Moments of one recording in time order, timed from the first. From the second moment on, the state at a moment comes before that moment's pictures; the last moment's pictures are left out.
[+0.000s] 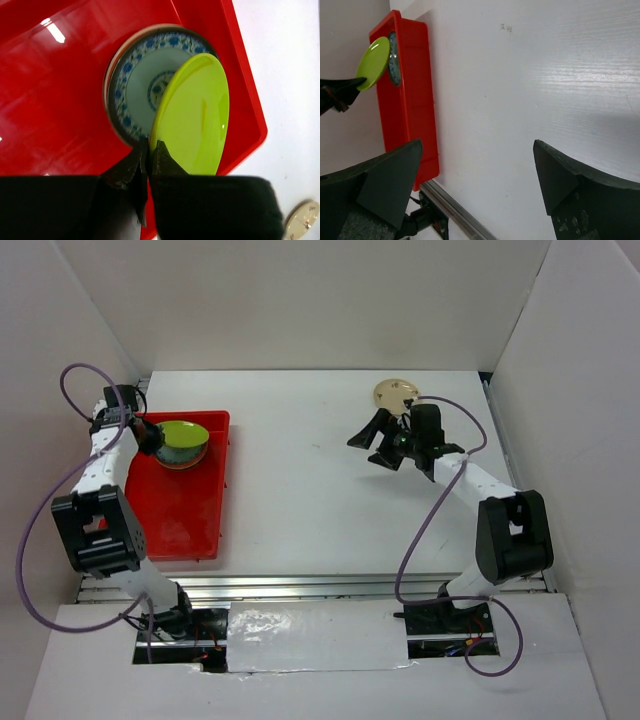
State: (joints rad) left arm 0.28 1.61 1.32 -0.59 -0.12 -0.90; right arm 0.20 1.55 0.99 -0.03 -0.48 0.79
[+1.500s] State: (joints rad) left arm 0.22 1.24 1.18 -0.75 0.18 -0.50; right arm -0.15 2.62 2.27 -0.50 -0.31 1.02
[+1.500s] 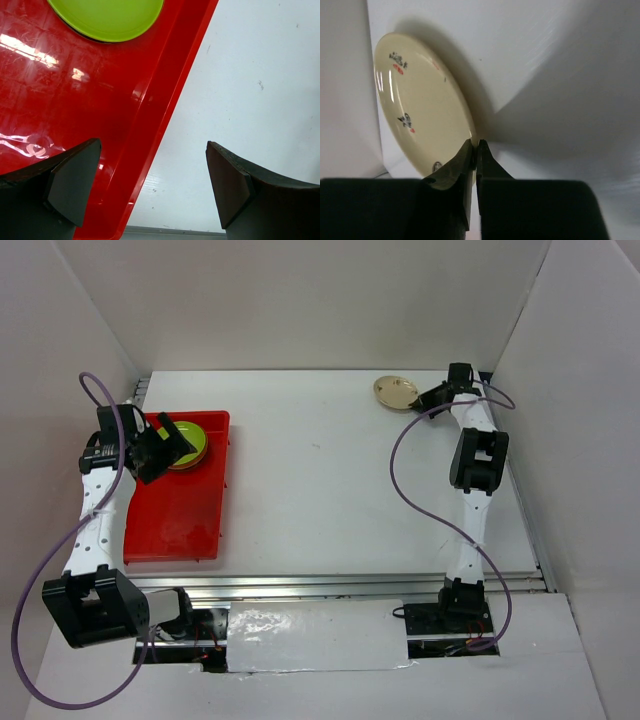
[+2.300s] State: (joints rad) left arm -0.25 1.51 1.39 -0.45 0.55 -0.59; right arm 0.28 1.51 1.29 -0.22 -0.36 0.74
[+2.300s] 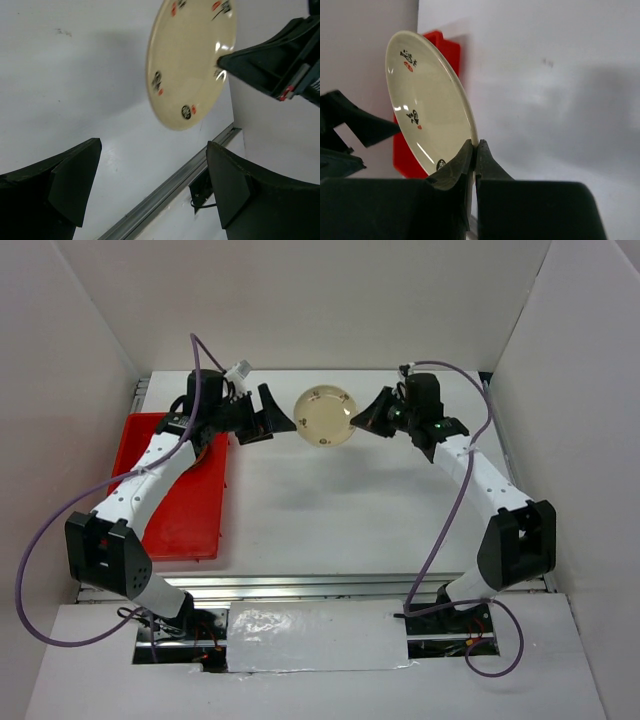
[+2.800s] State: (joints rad) left arm -0.27 1.51 1.39 -0.42 0.53 -0.64; right arm 0.38 1.48 1.20 -0.15 -0.53 0.78
